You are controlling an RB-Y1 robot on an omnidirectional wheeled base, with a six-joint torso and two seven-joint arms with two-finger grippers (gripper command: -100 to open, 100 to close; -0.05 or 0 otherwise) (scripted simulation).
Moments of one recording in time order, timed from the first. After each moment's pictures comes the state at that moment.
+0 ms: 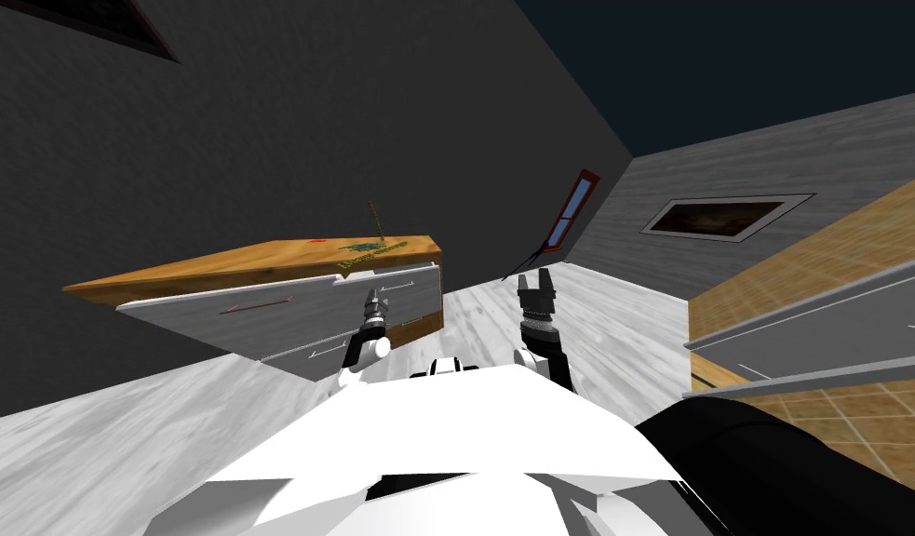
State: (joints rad) left arm 0.11 0.02 0.15 -1.57 0.45 -0.31 -0.22; right arm 0.54 -0.02 -0.06 -2.32 -0.02 -0.56 -0.01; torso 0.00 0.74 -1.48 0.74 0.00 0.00
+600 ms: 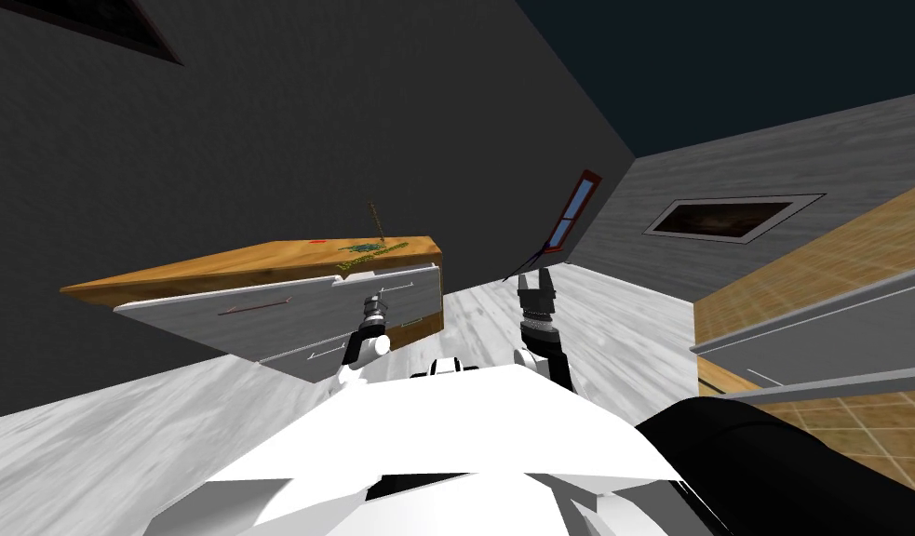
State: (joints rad) left arm 0.09 0.02 0.16 -1.58 0.46 -0.30 -0.22; right arm 0.54 -0.02 -0.06 -2.32 -0.02 -0.56 -0.01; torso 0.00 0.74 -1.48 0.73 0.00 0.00
